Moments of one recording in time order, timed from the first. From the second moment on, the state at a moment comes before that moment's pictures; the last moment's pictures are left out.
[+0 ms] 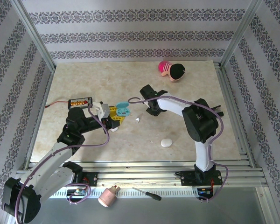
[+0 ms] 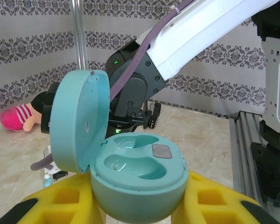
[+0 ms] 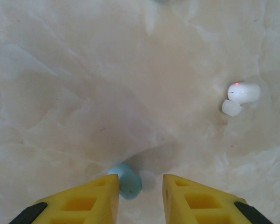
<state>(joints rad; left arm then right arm) -0.36 0.86 0.50 0.30 0.76 0.02 0.59 2.01 1.39 -0.67 0.33 -0.29</state>
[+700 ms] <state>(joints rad) -0.36 0.86 0.50 0.28 0.76 0.03 0.59 2.06 1.45 -0.73 0.35 -0.32</state>
